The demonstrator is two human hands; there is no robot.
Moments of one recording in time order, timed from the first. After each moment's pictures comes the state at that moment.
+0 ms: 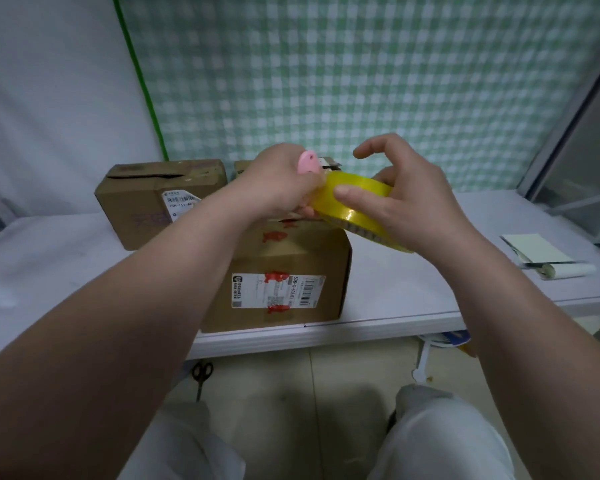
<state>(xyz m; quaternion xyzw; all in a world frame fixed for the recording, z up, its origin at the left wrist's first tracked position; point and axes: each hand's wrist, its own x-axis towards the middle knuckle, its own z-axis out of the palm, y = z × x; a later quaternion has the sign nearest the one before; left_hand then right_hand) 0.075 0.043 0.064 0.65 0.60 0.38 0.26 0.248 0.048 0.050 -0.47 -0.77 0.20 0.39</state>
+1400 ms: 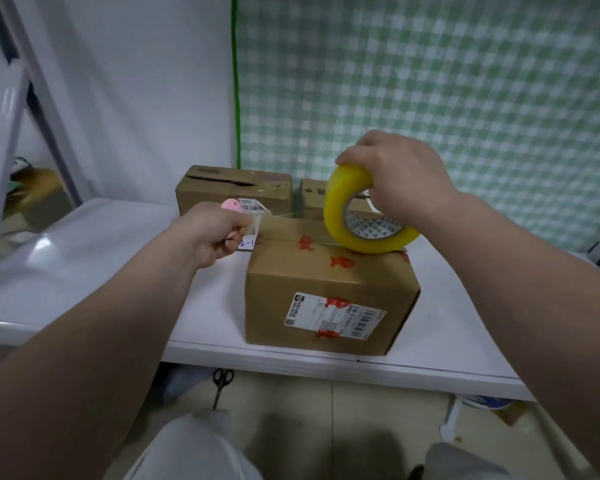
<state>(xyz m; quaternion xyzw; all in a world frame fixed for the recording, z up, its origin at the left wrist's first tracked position) -0.098 0.028 0.008 0.27 0.66 0.54 0.44 0.127 0.108 0.088 -0.36 -0.89 -0.21 0.17</state>
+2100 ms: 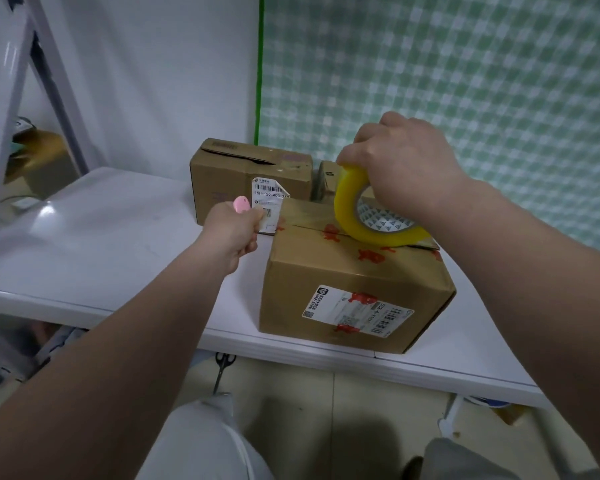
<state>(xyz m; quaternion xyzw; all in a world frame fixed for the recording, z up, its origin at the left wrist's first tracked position) -0.103 0.040 -0.042 0.24 0.65 0.61 0.37 0.084 0.108 0.079 -0.29 -0.89 -0.34 0.07</state>
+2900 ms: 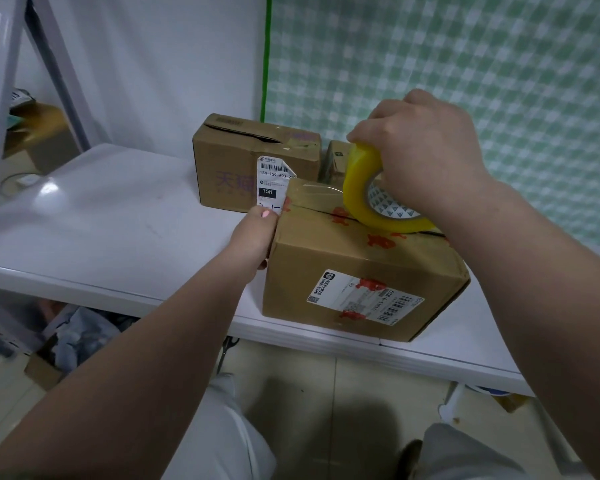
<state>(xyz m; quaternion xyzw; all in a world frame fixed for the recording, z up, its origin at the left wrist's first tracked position) -0.085 0.048 -0.082 0.30 0.70 0.52 0.39 0.086 0.100 0.066 -0.33 -0.89 -0.30 0.14</state>
